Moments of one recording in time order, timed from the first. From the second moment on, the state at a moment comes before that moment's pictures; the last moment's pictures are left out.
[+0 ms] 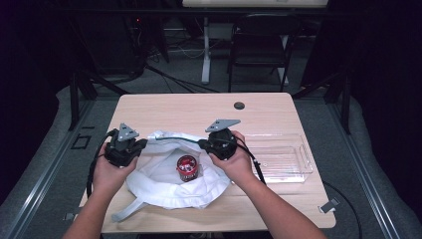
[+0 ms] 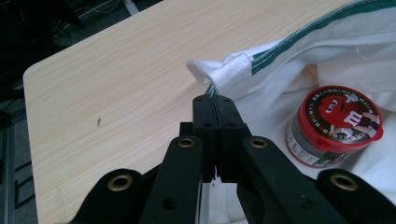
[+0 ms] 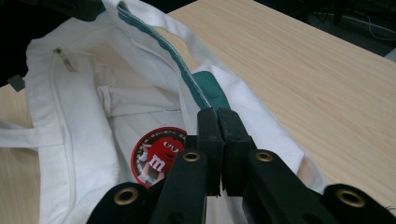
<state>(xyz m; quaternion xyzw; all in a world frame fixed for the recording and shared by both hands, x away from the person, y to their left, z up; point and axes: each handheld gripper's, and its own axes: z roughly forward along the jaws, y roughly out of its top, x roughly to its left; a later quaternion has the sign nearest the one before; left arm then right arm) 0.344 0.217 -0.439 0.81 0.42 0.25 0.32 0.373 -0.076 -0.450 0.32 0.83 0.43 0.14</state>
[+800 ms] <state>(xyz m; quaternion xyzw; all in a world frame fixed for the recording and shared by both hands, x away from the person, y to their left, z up) 0.355 0.213 -0.448 0.81 0.43 0.25 0.32 0.389 -0.073 -0.462 0.36 0.81 0.43 0.15</state>
